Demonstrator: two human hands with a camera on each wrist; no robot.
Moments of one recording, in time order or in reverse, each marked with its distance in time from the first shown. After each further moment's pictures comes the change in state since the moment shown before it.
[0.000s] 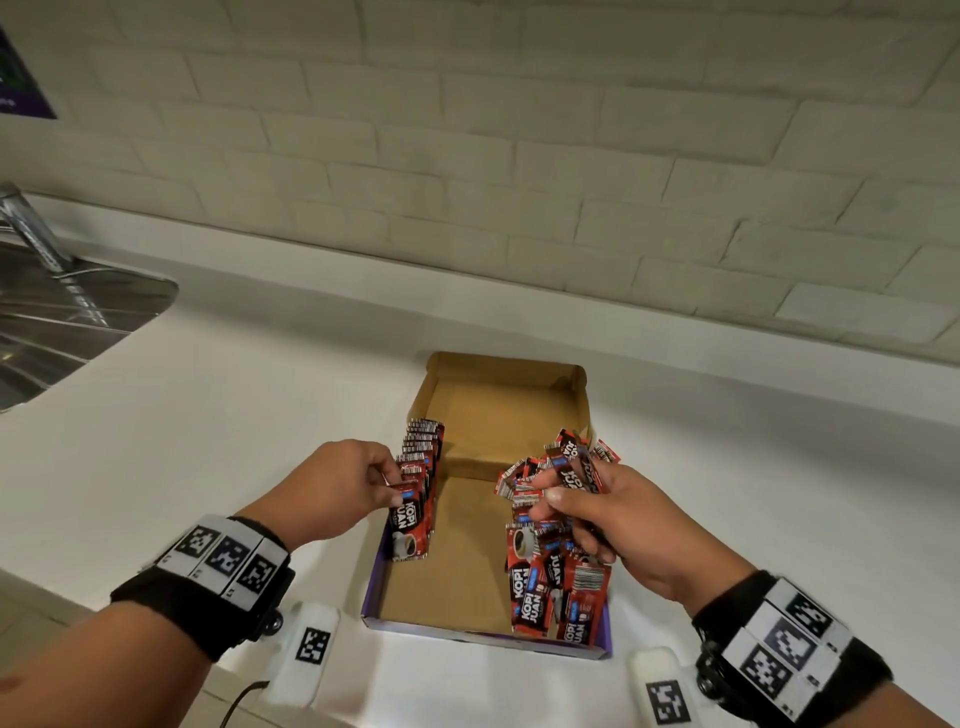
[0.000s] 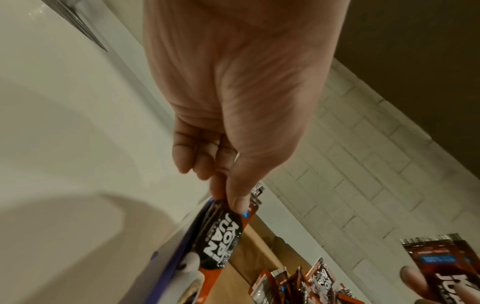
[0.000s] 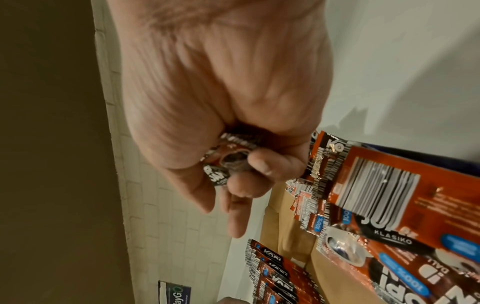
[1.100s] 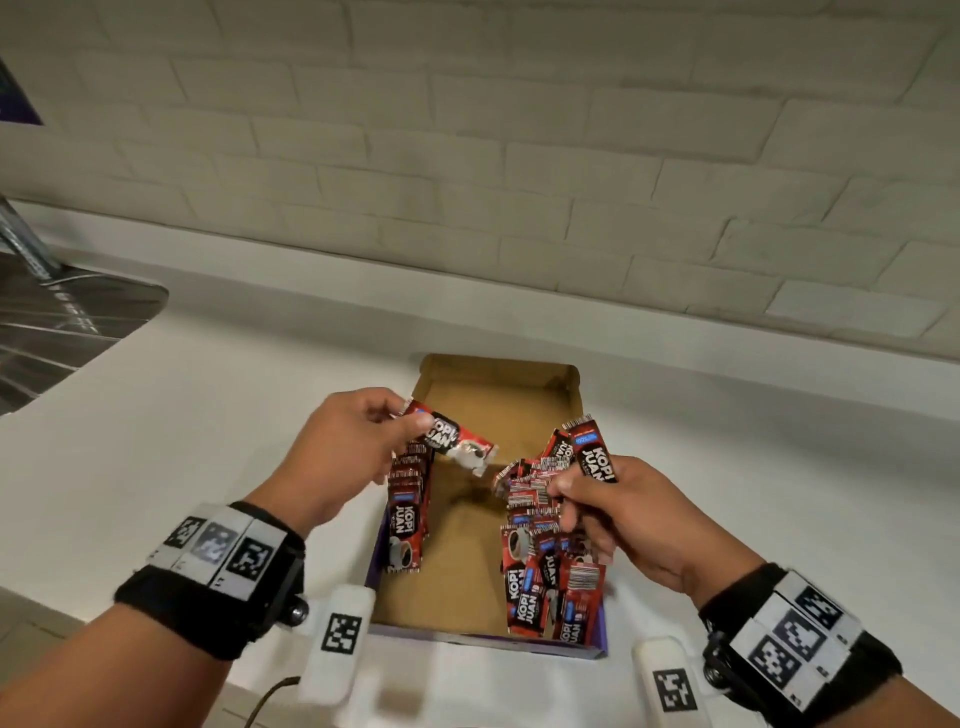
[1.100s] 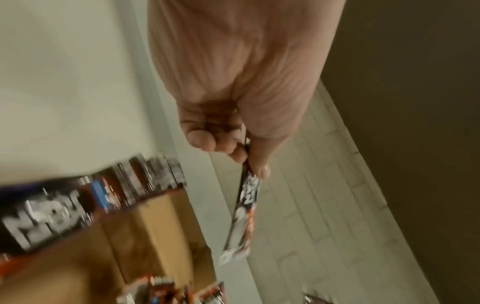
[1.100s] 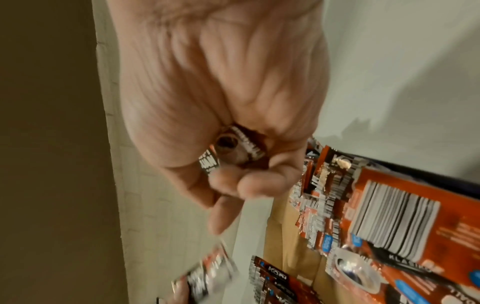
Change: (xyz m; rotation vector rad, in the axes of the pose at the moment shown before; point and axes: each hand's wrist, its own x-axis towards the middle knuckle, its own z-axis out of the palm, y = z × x) left_hand -0.008 0.053 -0.023 -0.739 0.240 0.002; right_hand -0.004 -0.006 -0.009 0.098 -0.019 -0.016
